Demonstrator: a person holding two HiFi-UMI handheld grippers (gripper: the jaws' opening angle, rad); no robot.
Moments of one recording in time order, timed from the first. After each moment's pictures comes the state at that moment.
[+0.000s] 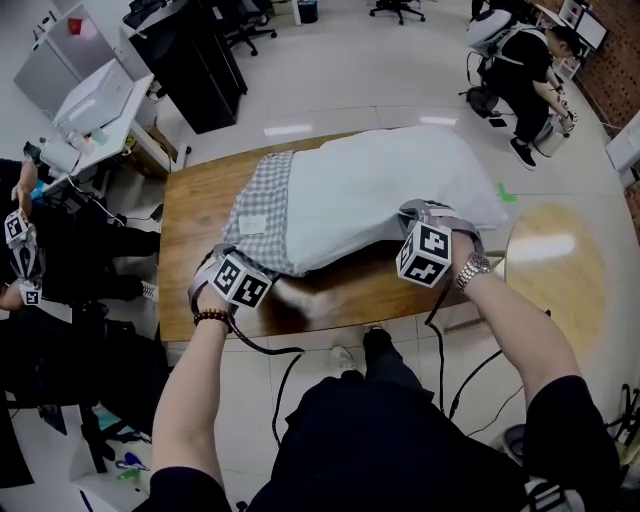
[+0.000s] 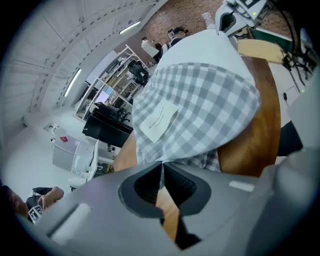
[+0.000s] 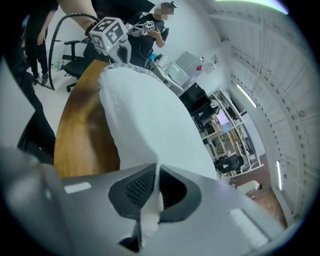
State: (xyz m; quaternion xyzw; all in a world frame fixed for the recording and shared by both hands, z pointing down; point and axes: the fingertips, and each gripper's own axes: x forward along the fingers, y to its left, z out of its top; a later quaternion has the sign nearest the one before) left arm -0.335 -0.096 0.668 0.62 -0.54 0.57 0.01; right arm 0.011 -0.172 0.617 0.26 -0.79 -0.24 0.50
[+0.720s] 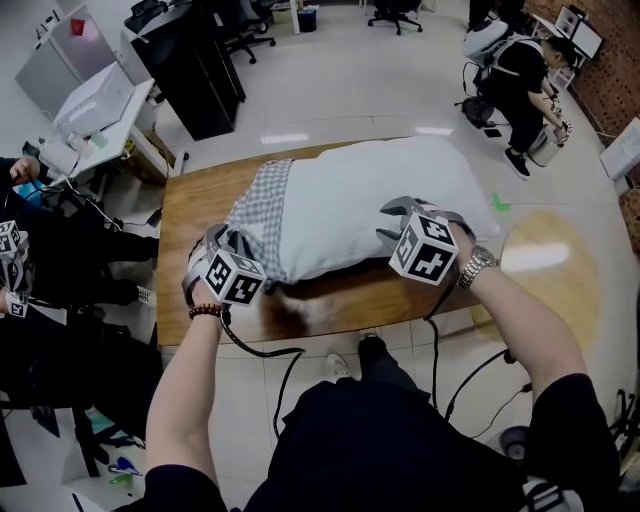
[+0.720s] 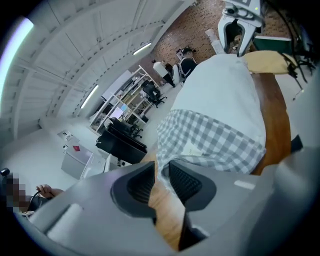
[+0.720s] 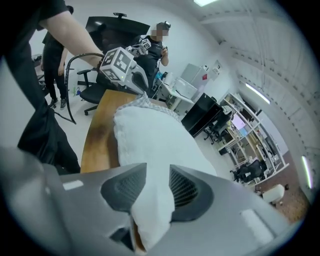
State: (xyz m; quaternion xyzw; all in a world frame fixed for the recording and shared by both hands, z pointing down) left arm -0.329 -0.108 0.596 0.64 -0.59 0.49 -0.06; right arm -0.041 -0.114 0.555 0.15 -0.86 -0.18 0.45
